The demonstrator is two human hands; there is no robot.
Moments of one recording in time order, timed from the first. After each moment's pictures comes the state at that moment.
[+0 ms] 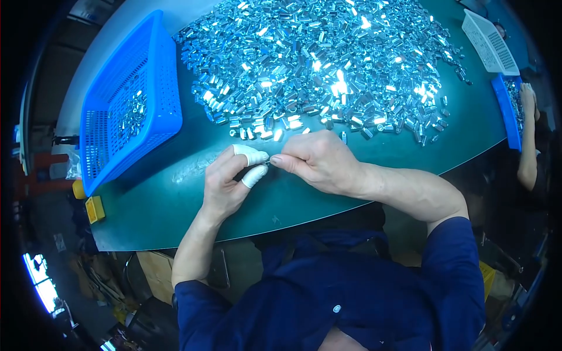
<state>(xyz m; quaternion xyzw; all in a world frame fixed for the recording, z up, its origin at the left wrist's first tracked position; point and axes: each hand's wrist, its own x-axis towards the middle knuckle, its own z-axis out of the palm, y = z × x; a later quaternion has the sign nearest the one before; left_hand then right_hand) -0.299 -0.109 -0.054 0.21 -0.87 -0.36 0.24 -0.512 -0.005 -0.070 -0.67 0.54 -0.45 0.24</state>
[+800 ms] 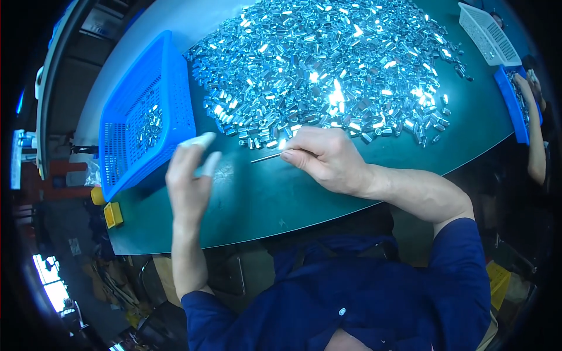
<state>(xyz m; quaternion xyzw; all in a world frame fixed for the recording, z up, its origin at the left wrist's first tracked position) -0.282 -0.137 0.008 0.31 -0.91 -0.09 0.25 -0.526 -0.001 -0.057 -0.61 0.50 -0.56 0.25</state>
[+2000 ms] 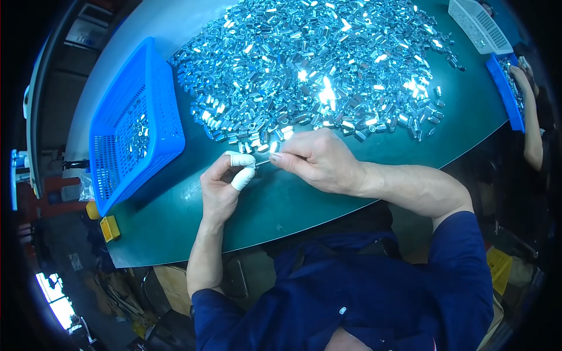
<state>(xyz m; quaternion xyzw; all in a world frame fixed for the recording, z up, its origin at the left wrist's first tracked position) -0.296 -0.121 -0.059 0.29 -0.70 -0.60 0.24 -0.522 -0.005 -0.062 -0.62 0.55 -0.50 0.24</state>
